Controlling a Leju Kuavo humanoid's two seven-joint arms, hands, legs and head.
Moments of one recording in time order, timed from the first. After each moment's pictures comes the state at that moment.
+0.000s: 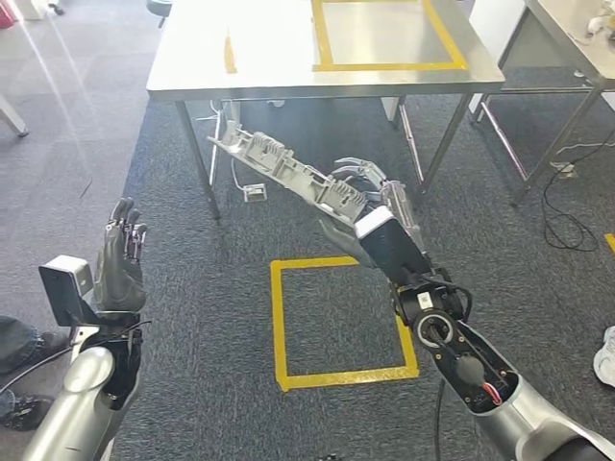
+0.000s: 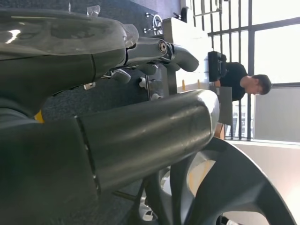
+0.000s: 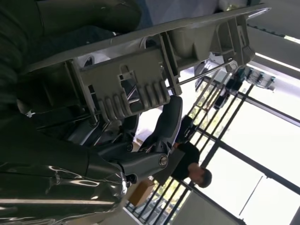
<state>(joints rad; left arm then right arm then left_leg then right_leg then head) -0.39 0.05 -0.45 -1.26 0.25 0.20 -0.45 -0.35 -0.17 0.47 -1.67 0.36 -0.31 -0.11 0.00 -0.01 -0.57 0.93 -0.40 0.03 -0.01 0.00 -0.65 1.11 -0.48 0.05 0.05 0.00</state>
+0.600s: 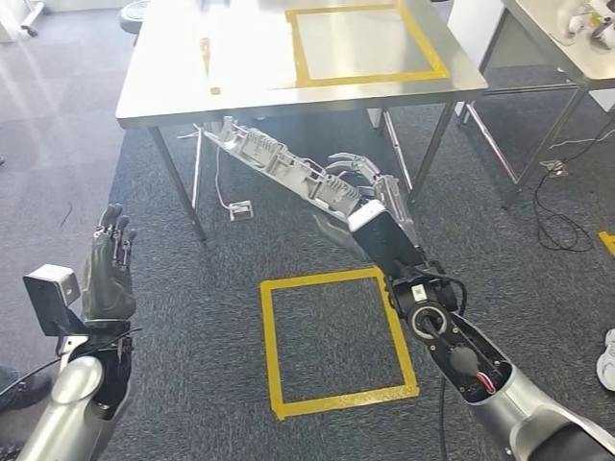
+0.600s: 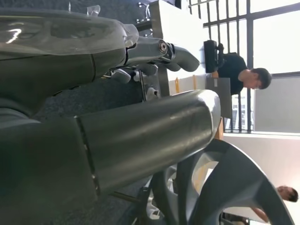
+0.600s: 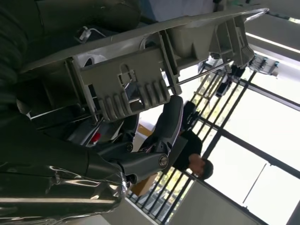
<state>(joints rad) -0.39 0.05 -0.46 -1.26 0.25 0.20 -0.44 -0.35 -0.18 0.45 -1.67 0.36 -0.30 -0.10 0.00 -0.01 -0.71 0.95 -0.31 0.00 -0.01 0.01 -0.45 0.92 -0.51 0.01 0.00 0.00</state>
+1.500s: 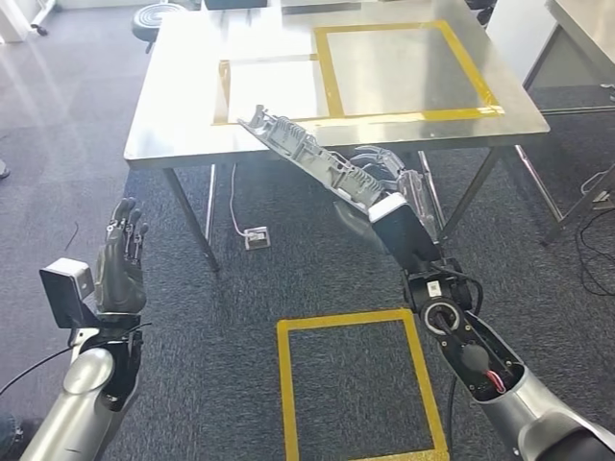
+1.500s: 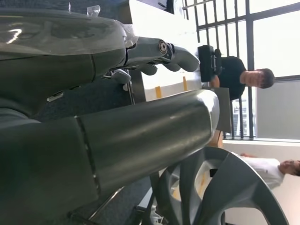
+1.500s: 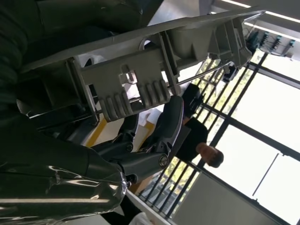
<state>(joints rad) -0.40 0.04 -0.46 -1.24 0.23 0.18 -0.47 -0.36 -0.18 0.41 -1.64 0.37 -0.34 -0.12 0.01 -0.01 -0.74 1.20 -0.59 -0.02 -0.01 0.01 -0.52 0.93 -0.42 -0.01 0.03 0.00</state>
